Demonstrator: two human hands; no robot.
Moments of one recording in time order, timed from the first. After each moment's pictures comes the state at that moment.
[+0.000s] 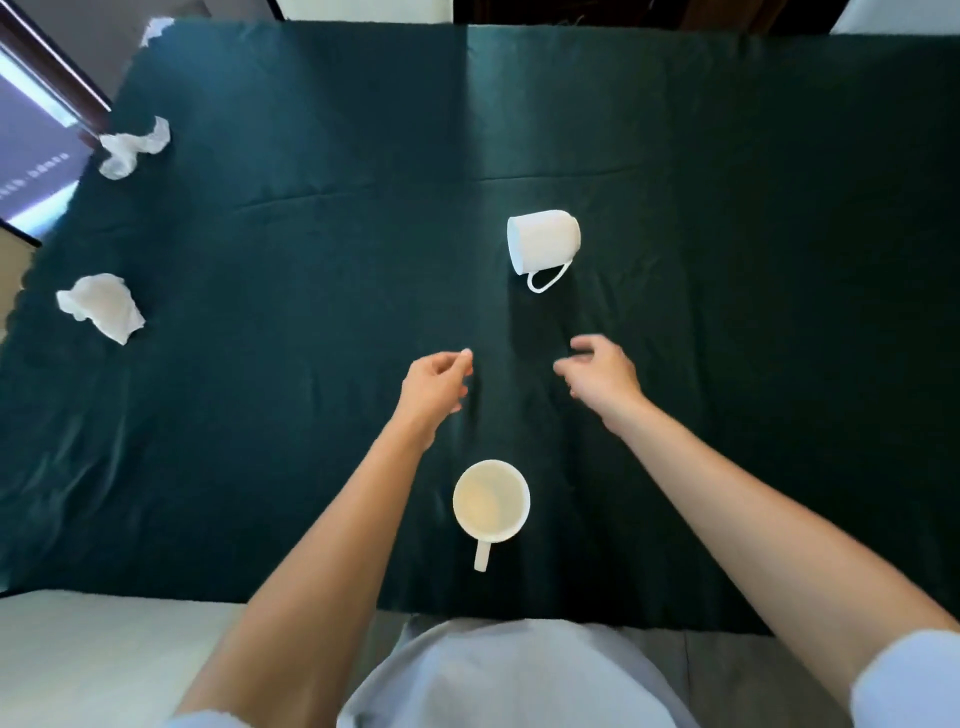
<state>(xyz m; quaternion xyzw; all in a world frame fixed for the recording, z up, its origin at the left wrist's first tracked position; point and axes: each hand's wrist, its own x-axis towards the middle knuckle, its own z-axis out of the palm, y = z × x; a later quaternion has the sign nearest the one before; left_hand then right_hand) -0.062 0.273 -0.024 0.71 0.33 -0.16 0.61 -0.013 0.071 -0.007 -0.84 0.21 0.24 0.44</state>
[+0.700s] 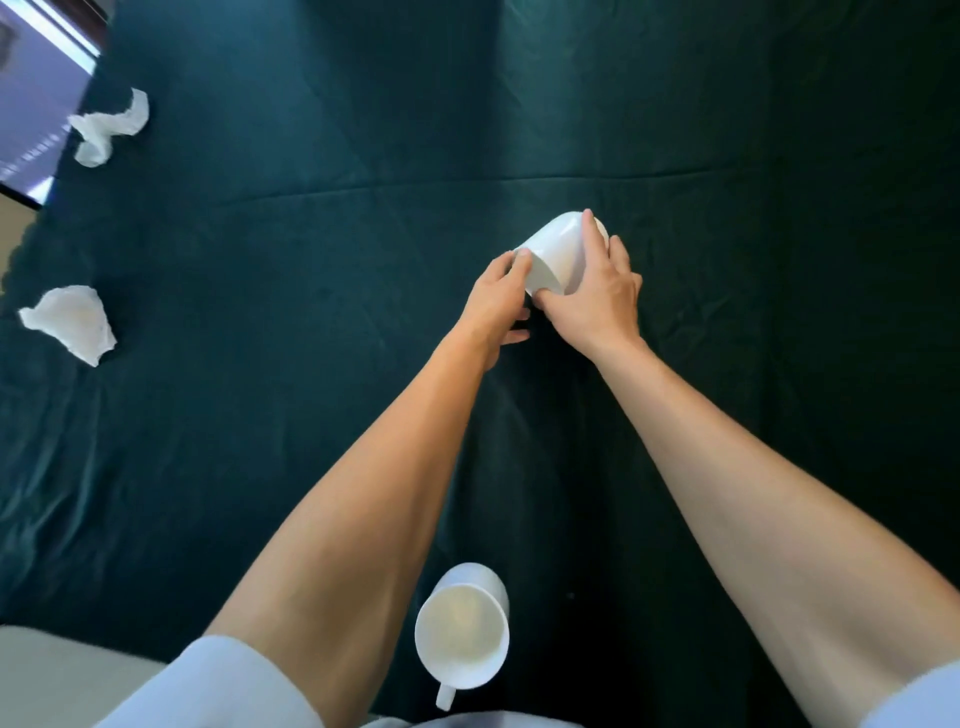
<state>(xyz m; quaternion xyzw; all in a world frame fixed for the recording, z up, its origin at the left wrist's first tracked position) 0.136 0.233 -0.027 0.67 0.35 -0.21 0.62 0.162 0.116 -0.042 -0.91 0.04 0.17 0.38</state>
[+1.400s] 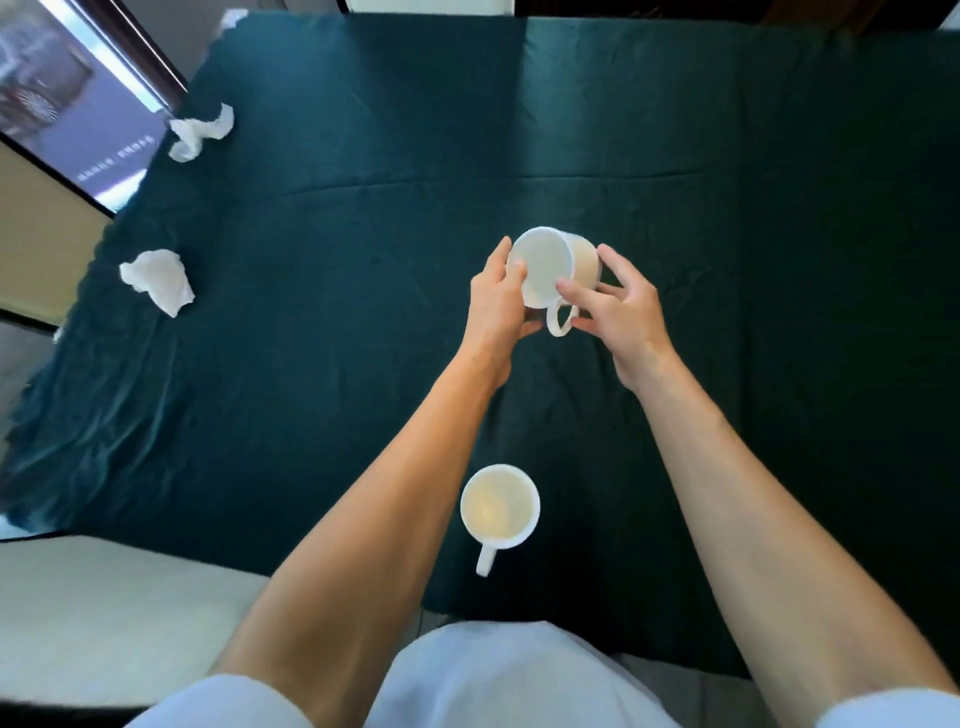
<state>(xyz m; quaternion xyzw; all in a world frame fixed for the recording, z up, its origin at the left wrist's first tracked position) 0.004 0.229 0.040 0.62 0.30 -0.05 0.72 0.037 0.088 0.029 -0.72 0.10 0.19 0.66</state>
